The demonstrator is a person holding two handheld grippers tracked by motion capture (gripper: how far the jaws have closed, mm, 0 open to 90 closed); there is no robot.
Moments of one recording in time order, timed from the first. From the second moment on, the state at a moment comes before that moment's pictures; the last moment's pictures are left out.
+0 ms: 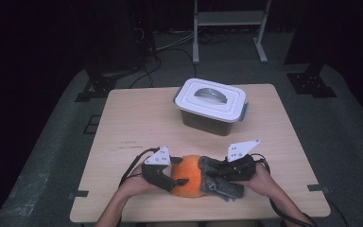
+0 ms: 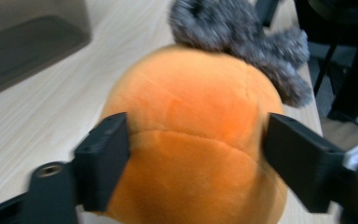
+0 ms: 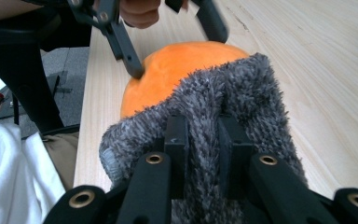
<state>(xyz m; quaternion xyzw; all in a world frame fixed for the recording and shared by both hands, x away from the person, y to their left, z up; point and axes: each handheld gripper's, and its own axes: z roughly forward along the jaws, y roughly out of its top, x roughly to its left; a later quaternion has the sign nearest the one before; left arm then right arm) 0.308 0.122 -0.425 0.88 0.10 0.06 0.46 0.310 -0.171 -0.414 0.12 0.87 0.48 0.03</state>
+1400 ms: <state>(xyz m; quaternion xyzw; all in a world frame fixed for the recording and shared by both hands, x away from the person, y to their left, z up) 0.295 0.120 -0.428 0.88 0.01 0.07 0.46 0.333 -0.182 -0.421 0.18 0.86 0.49 0.01</state>
